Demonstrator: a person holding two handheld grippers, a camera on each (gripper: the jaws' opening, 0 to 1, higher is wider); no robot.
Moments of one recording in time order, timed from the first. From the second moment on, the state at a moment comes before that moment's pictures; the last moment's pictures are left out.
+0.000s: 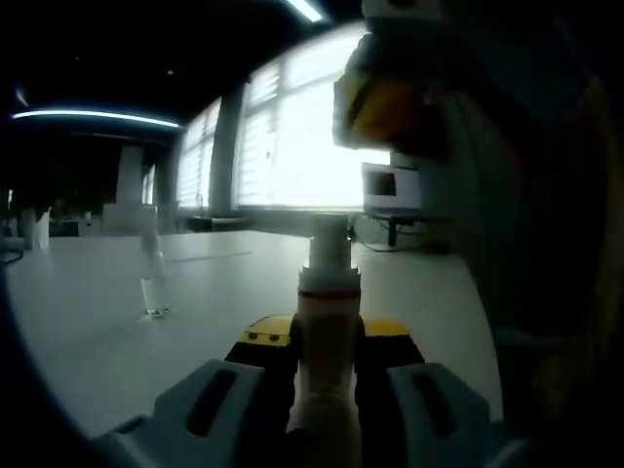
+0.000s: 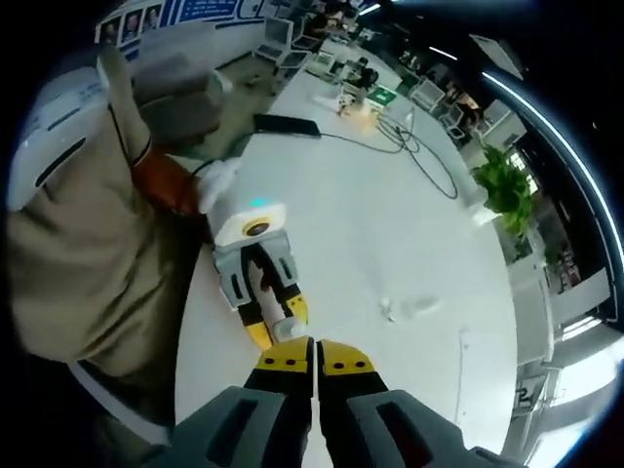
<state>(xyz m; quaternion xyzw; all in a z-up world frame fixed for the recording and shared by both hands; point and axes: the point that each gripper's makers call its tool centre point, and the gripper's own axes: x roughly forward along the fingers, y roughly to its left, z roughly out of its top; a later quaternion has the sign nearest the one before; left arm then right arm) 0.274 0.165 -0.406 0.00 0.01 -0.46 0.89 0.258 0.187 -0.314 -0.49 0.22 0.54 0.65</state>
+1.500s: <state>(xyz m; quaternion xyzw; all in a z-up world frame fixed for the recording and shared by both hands) 0.276 0.164 -0.409 0.00 0.00 -0.46 0.89 0.257 0.195 -0.349 -0.54 0.25 0.61 0.52</state>
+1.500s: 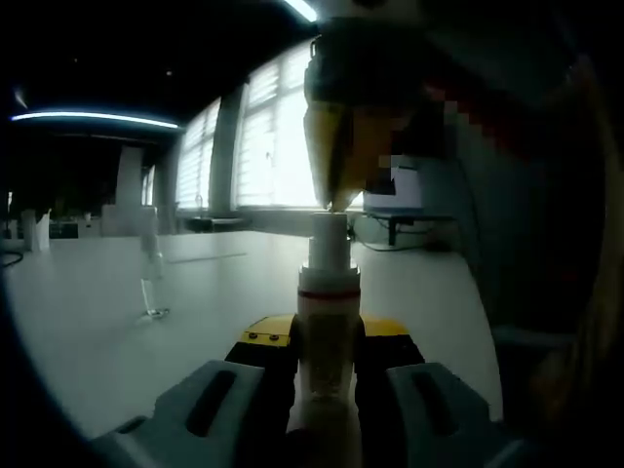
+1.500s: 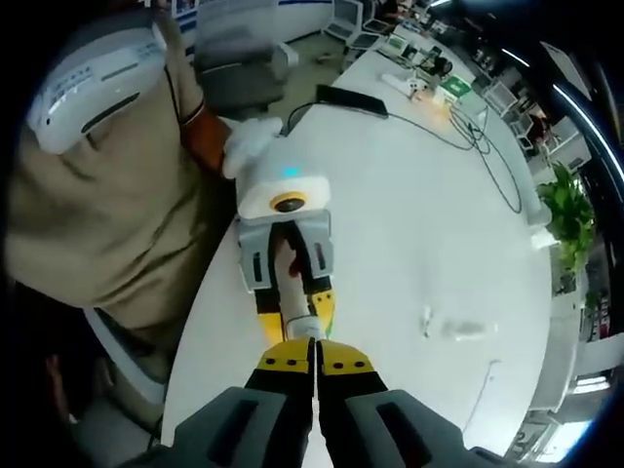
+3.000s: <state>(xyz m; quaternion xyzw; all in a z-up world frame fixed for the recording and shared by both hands) 0.281 0.166 -0.409 0.00 0.00 -0.47 0.88 0.257 0.193 -0.360 -0.57 0.31 0.59 0.48</state>
